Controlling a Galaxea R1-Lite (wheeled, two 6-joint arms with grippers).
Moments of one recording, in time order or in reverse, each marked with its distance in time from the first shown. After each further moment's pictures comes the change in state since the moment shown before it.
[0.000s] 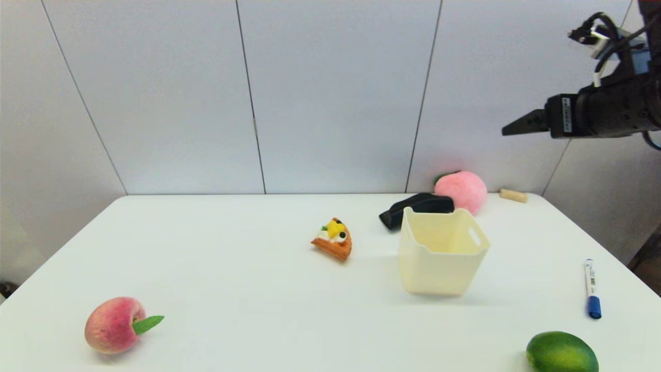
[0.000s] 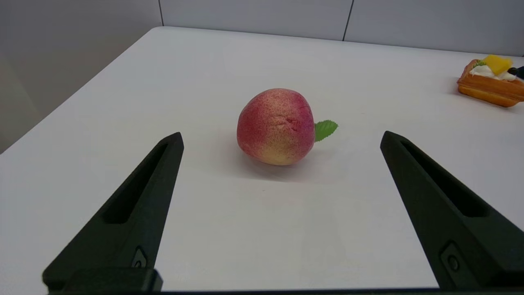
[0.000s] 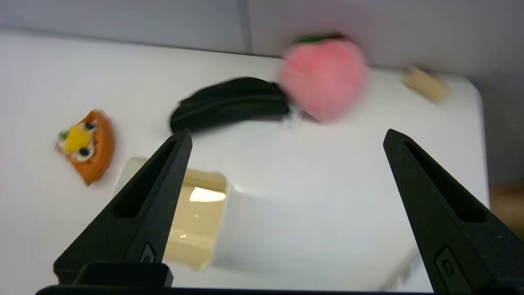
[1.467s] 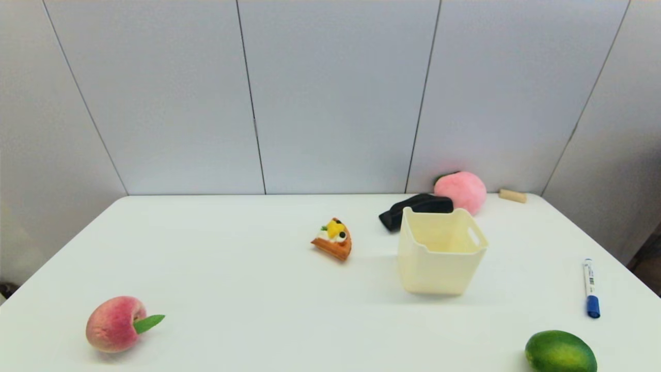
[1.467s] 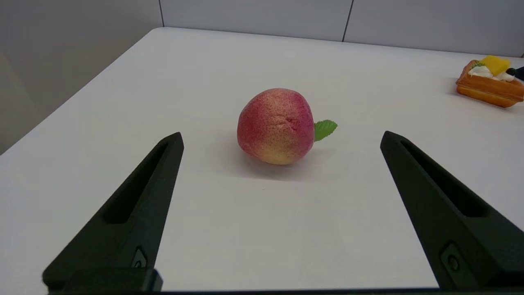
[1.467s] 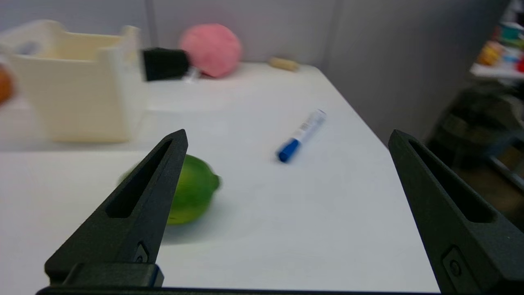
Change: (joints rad) left arm 0.000 0.000 0.000 -0.001 0.000 0.000; right arm -0.095 -1.598 1.564 -0.580 -0.147 -0.131
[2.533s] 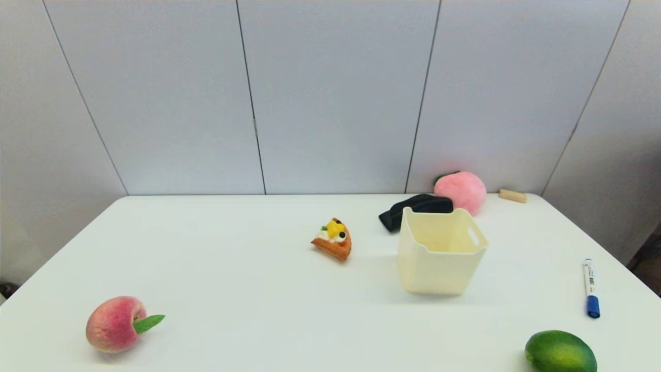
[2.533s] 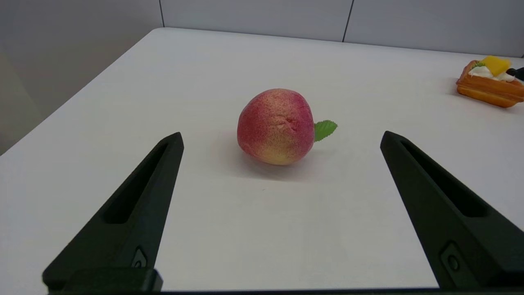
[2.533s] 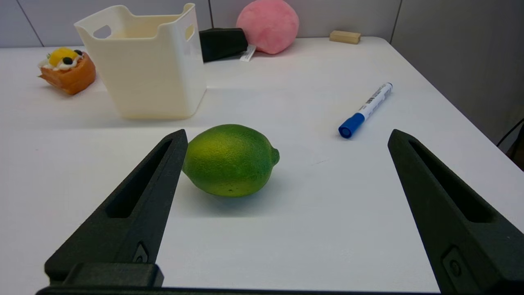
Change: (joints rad) left arm 0.000 0.000 0.000 0.000 0.000 0.000; right arm 0.000 -0.023 0.045 0.048 0.135 0.138
